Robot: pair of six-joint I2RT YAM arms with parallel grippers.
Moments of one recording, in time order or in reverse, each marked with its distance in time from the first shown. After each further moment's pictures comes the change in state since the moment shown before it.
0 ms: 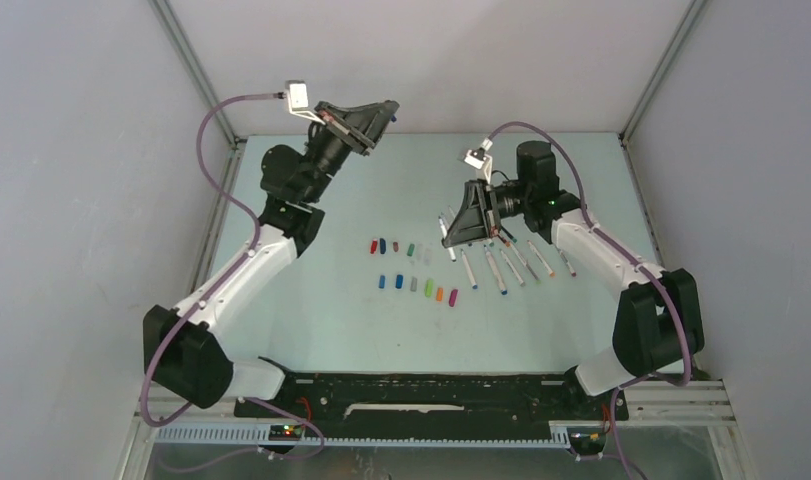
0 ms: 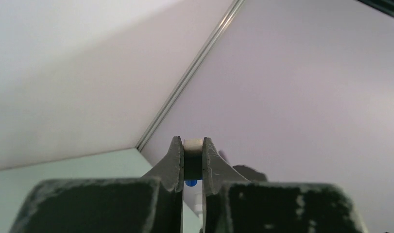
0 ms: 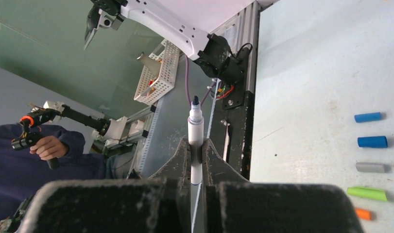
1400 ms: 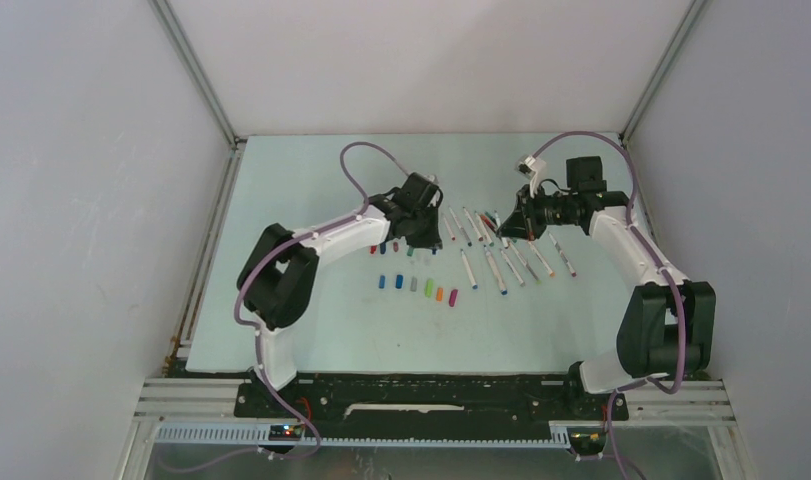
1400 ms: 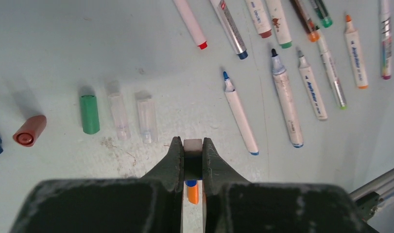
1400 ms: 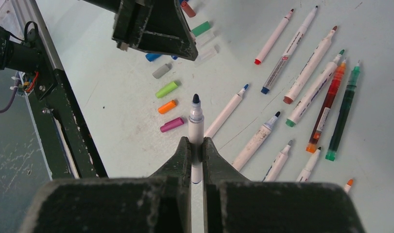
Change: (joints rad) left arm -0.263 0.550 0.256 -1.068 -0.192 0.174; right arm -0.297 -0.036 -0.028 -0.599 0.568 -0.795
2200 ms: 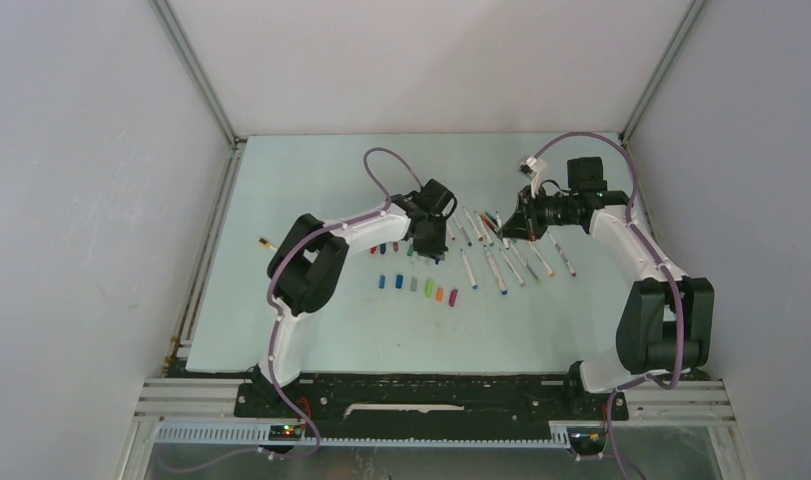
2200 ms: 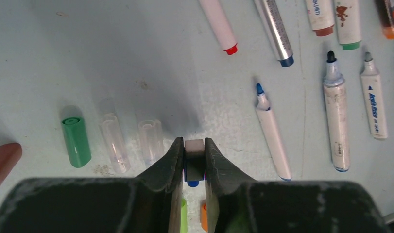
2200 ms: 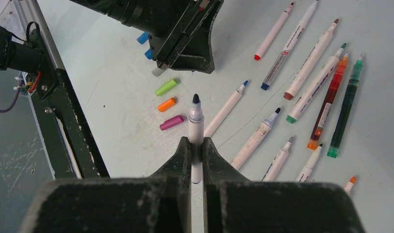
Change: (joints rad) left arm -0.024 0.208 0.148 -0.105 -0.021 0.031; right arm -0.015 0.018 0.000 -0.005 -0.009 -0.002
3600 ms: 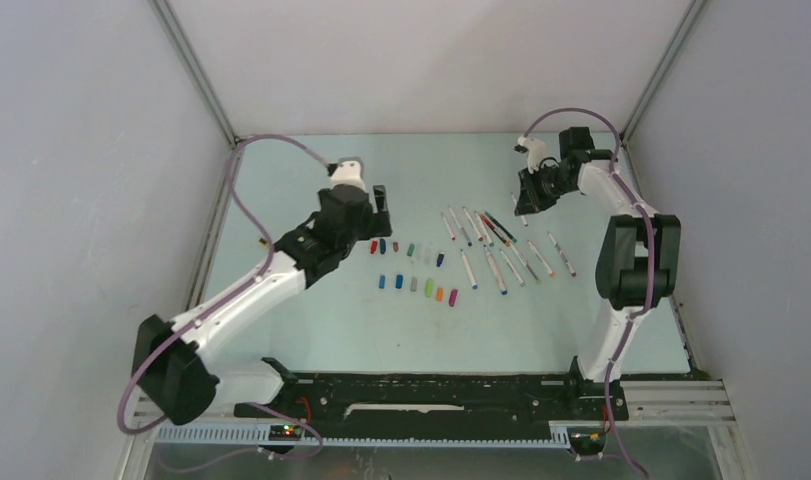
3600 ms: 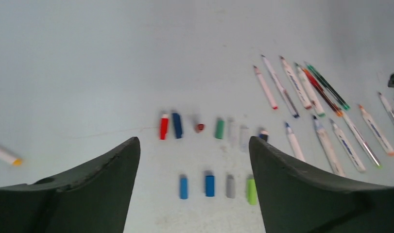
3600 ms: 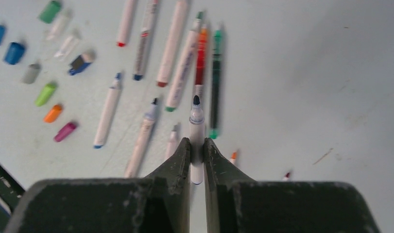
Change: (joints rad) left arm 0.062 -0.798 -0.490 0.217 -0.418 0.165; right arm -0.033 0.370 0.372 -0.166 0.323 -0.084
